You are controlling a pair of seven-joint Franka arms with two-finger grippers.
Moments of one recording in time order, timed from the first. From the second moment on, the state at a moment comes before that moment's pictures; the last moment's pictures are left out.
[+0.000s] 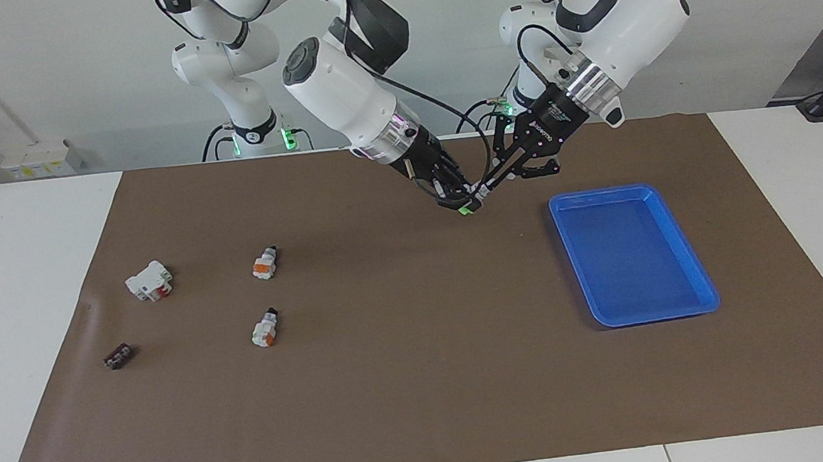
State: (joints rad) left arm -0.15 -0.13 -0.17 -2.00 -0.83 2.18 -2.41; right arm 0.30 0.29 0.31 -1.60 0.56 2.32 1.80
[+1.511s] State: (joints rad) left arm -0.12 -0.12 -0.15 -2.04 -0.64 2.30 -2.63; right arm 0.30 0.26 0.32 -1.58 0.52 2.24 1.79
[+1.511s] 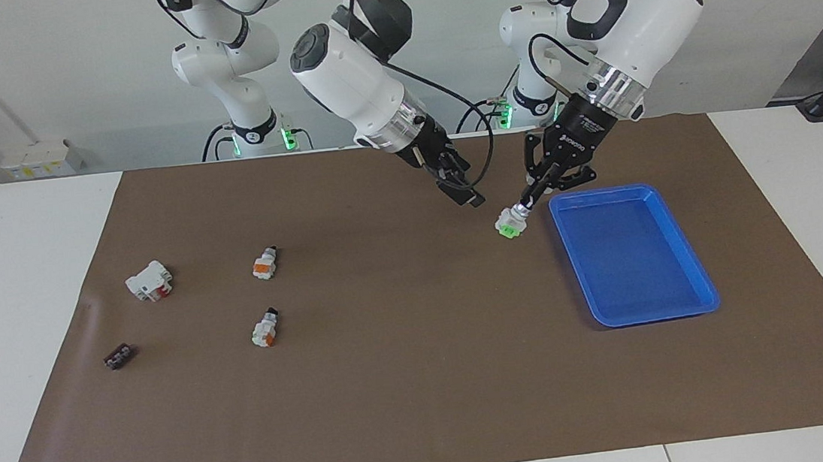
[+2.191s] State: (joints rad) left arm 0.27 -0.17 -0.14 -2.21 -0.49 2.31 -1.93; right arm 0.14 0.15 0.31 -1.63 0.21 2.11 1.20
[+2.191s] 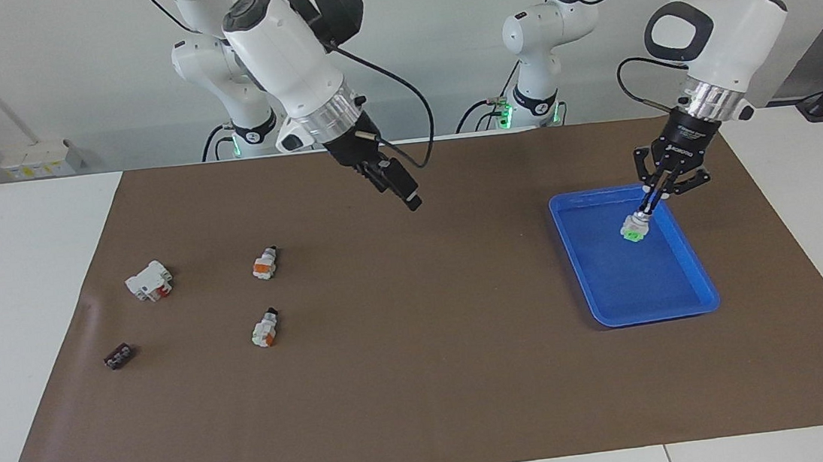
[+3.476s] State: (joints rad) left arm 0.38 -0.07 -0.16 -2.28 -0.15 2.23 -0.65; right arm -0.24 -0.02 0.29 -1.62 -0.04 1.64 0.23
